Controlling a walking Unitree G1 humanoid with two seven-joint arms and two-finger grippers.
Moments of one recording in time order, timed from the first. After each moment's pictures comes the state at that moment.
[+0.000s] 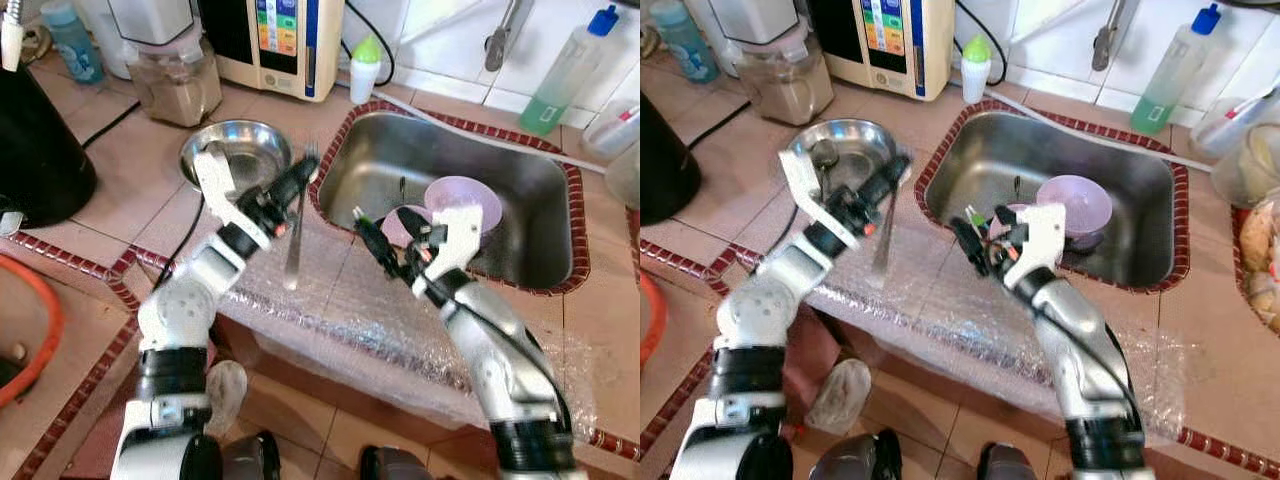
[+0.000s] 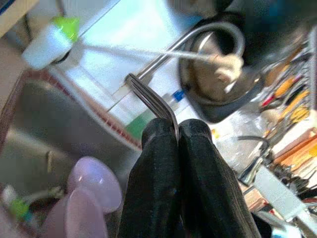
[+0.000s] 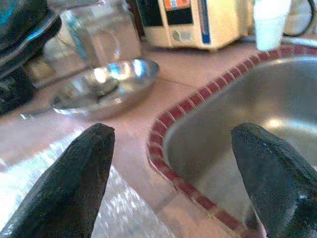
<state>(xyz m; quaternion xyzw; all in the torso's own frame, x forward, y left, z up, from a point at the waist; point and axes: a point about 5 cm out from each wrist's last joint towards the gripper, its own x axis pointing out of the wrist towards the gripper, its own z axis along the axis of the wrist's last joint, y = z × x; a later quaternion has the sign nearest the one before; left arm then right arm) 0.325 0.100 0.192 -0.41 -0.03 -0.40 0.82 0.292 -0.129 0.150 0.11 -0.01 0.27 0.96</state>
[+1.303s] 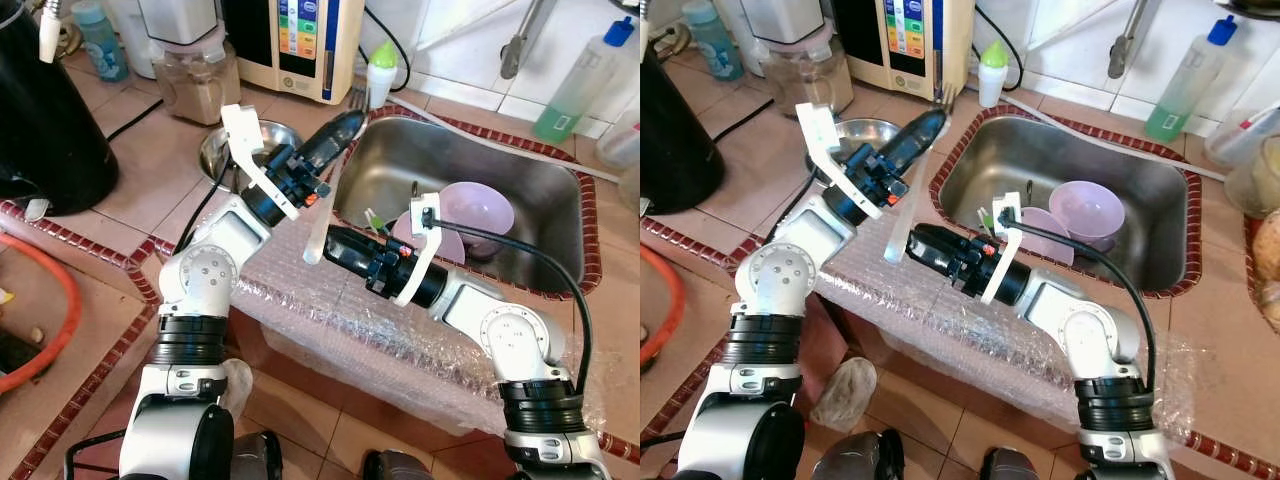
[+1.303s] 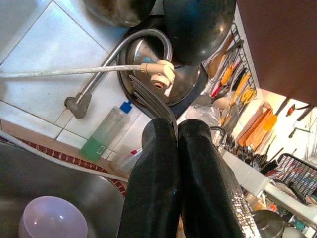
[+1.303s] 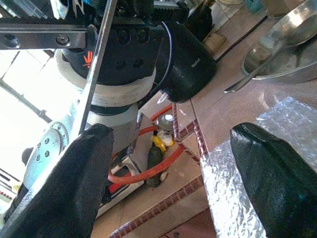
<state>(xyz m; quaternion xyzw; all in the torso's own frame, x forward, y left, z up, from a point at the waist) 0.327 0.065 0.227 -0.36 -0.08 -0.50 0.78 0.282 -0.100 0.163 0.33 0.11 0.53 0.77</state>
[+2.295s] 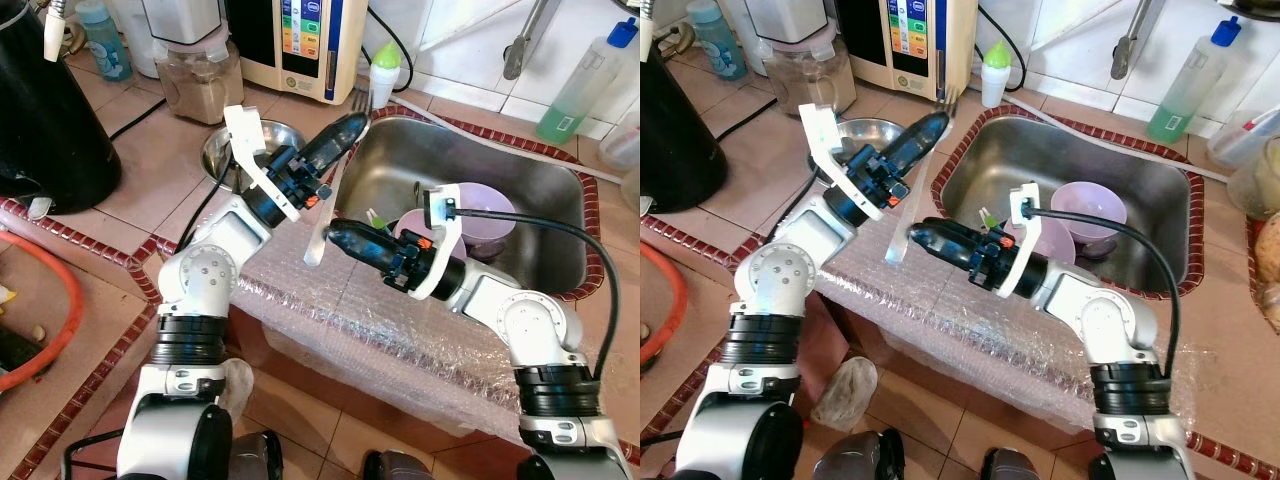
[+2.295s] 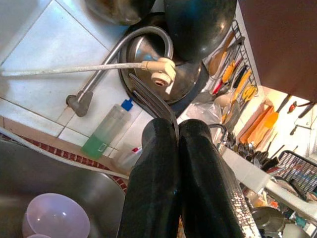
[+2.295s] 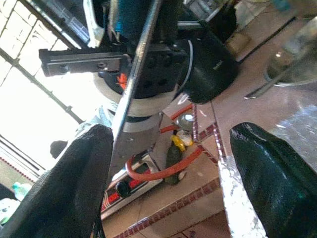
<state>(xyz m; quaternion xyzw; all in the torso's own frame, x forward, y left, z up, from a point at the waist) 0.328 0.067 0.226 -0.36 -0.08 -0.50 0.78 0.288 -0.112 0.172 0.34 0.11 0.57 0.74</state>
